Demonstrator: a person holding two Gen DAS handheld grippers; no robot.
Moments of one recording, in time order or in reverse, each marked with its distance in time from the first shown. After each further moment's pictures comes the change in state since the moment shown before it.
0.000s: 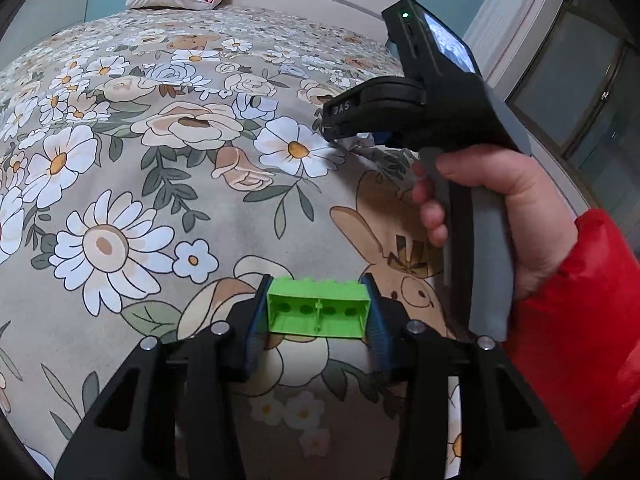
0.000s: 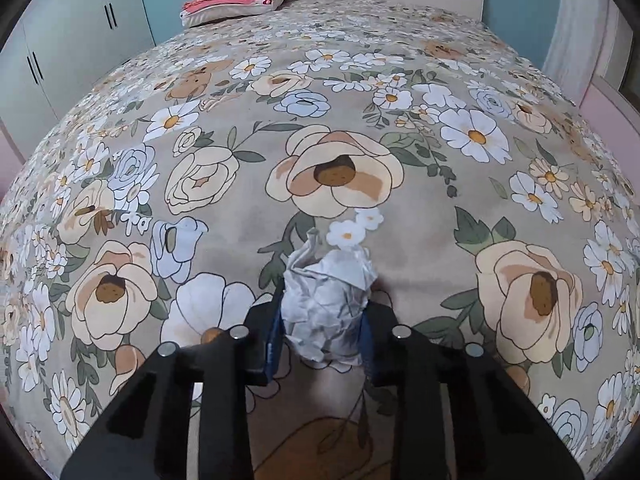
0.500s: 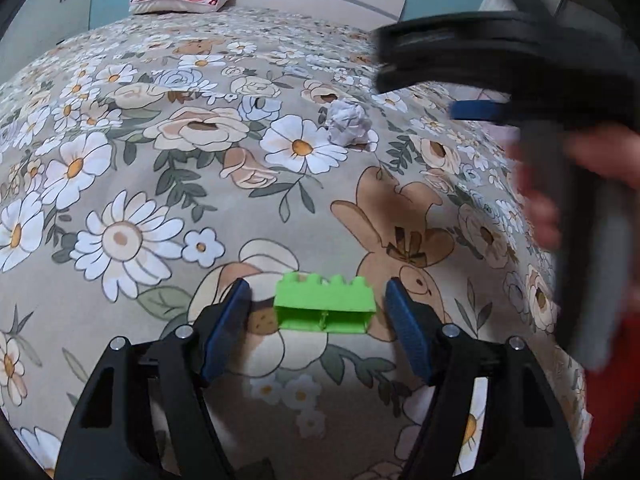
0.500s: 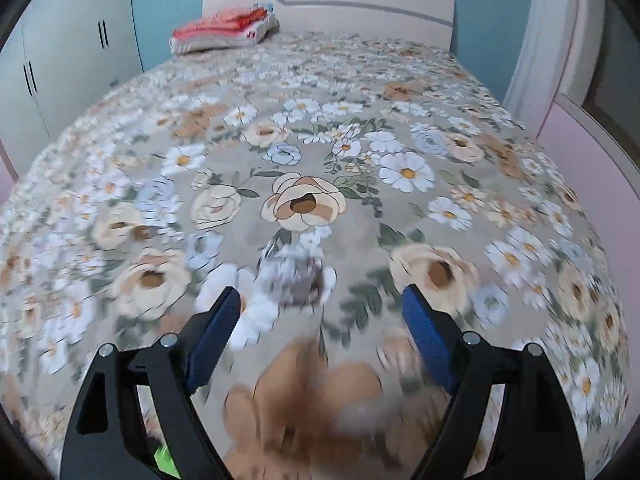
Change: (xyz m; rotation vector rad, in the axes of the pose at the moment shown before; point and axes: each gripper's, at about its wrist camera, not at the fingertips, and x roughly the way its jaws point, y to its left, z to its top) left arm -0.011 -0.011 -0.005 0.025 0.006 0.052; right arm -0.065 0.002 -0.003 -0.002 -0.088 -0.112
